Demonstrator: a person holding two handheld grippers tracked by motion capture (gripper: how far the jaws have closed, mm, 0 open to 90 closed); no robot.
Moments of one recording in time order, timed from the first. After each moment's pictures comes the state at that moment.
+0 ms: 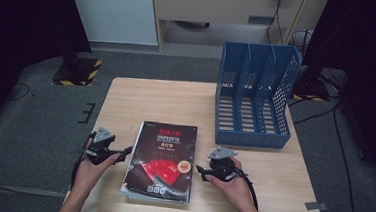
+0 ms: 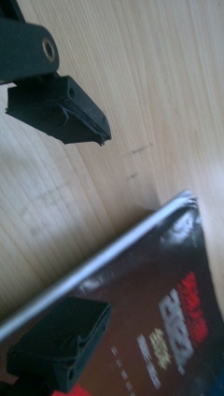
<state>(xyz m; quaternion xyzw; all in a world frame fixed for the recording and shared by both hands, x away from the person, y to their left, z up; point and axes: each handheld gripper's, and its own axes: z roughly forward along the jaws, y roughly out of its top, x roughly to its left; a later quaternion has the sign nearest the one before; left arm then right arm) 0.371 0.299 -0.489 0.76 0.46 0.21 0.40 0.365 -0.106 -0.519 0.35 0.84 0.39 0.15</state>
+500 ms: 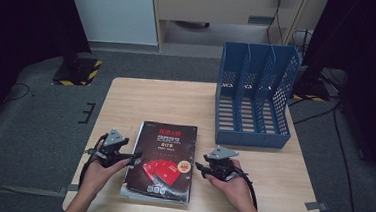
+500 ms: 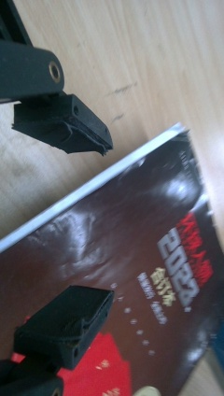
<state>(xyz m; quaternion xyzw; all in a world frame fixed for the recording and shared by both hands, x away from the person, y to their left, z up) 0.367 0.263 -0.492 0.80 0.41 0.18 0.39 0.361 -0.102 -0.510 0.34 0.83 0.42 0.14</state>
